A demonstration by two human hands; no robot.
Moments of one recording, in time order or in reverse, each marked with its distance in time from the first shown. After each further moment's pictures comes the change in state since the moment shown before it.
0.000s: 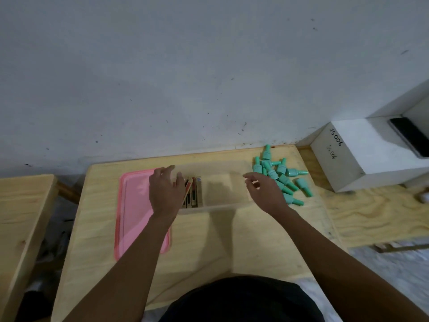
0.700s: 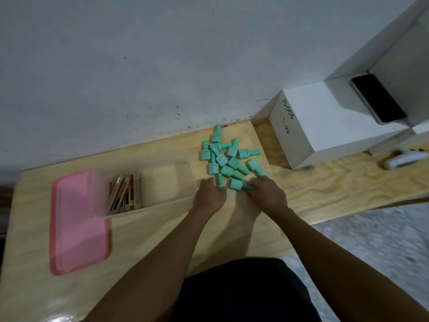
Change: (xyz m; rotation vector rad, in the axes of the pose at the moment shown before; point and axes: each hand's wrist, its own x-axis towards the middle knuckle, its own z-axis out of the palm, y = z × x) left_hand -0.090 0.162 0.192 0.141 -0.733 -0.163; right_hand 0.001 0.179 -0.077 -0.335 -0.212 0.202
